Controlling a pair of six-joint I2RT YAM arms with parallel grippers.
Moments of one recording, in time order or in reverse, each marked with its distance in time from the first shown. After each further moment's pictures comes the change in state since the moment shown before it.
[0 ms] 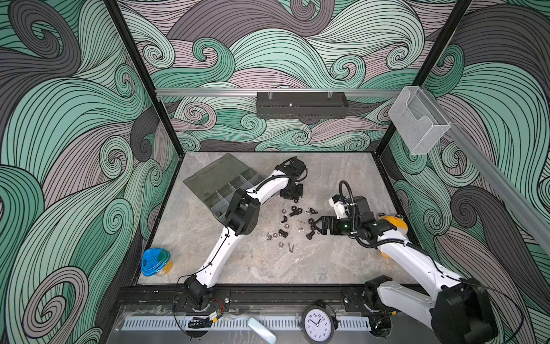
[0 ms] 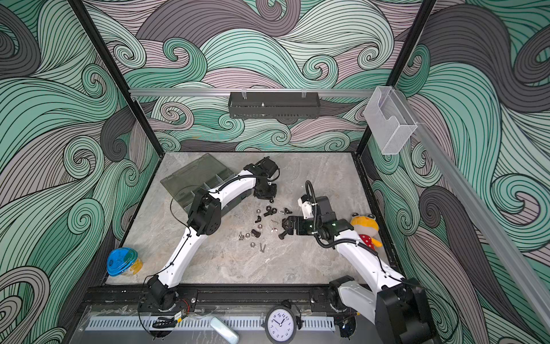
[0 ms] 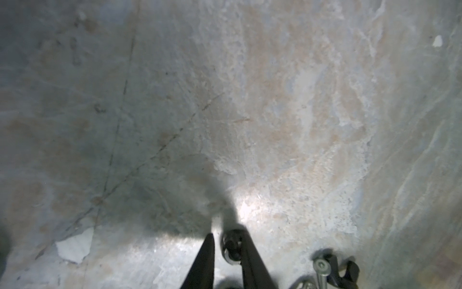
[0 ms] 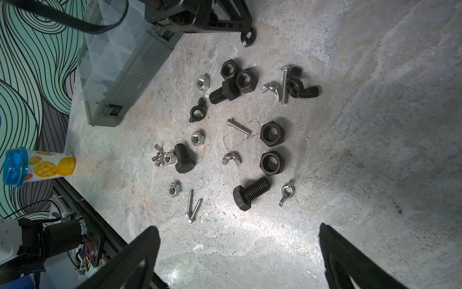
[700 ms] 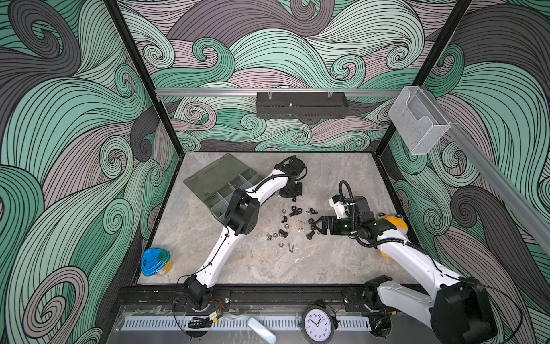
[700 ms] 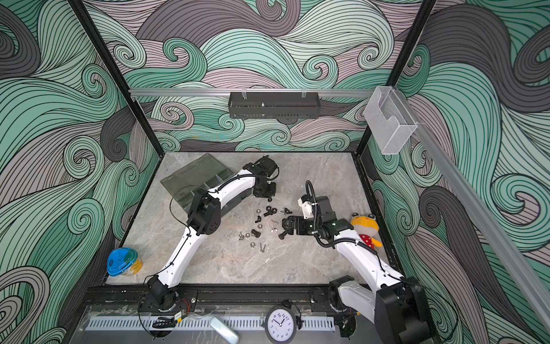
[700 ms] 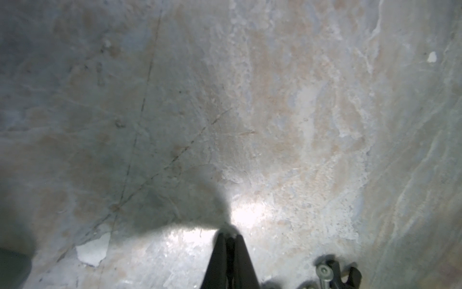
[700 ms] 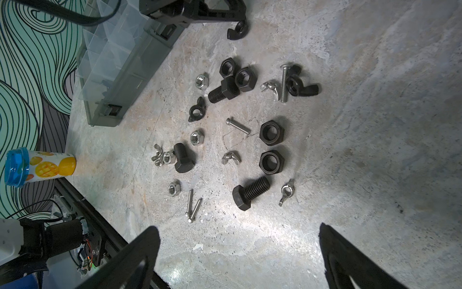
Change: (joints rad) left arm 0.012 0.003 0.013 0.003 -0.014 0.013; right arm -0.005 0.014 0.000 0.005 -0.014 0.001
